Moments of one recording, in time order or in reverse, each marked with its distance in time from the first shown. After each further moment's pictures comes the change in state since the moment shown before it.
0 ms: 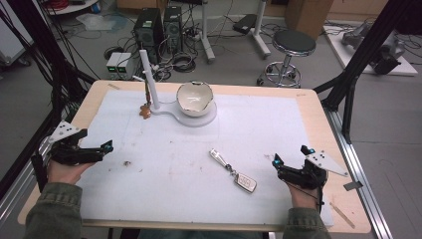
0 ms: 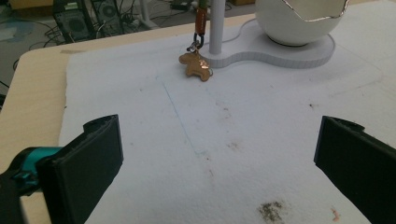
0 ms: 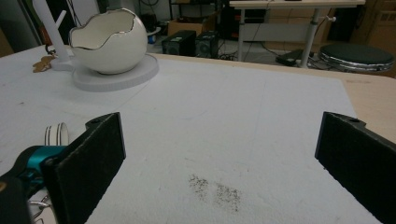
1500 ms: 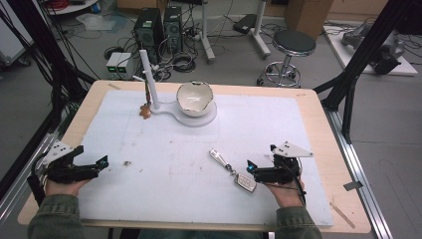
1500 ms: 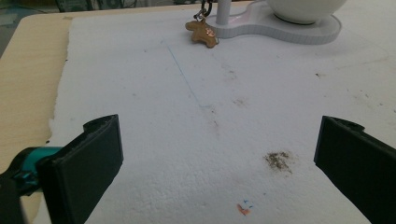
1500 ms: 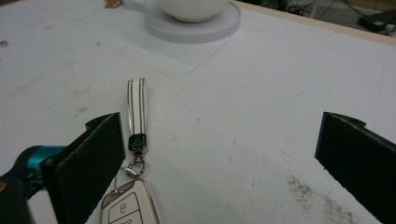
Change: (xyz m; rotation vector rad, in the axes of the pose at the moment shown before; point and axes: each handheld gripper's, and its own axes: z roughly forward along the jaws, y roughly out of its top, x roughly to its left) left arm 0.005 -0.052 -0.011 -0.019 0.007 -0.053; right arm 0.049 0.016 0.036 0.234 0.237 -0.126
